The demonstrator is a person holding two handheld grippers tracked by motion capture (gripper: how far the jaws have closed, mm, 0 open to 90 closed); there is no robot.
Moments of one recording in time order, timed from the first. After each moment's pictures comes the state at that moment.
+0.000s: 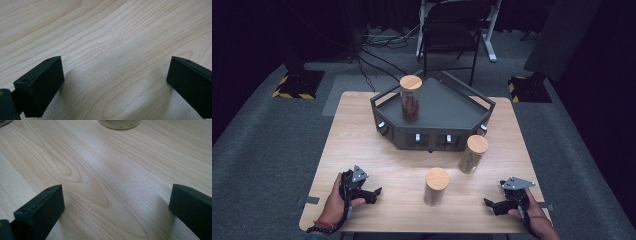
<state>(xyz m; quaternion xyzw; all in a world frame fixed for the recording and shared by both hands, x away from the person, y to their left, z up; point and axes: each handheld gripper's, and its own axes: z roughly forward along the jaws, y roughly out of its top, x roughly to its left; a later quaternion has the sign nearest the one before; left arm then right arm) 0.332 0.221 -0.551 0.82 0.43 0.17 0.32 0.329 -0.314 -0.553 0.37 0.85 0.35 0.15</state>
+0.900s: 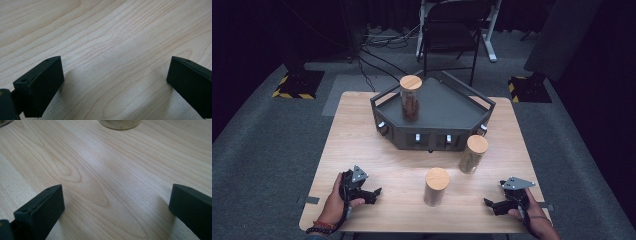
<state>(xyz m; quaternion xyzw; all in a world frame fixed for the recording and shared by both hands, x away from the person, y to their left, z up) 0.332 0.222 -0.551 0.83 0.43 0.16 0.32 0.329 -0.314 -0.553 0.37 0.85 0.35 0.15</state>
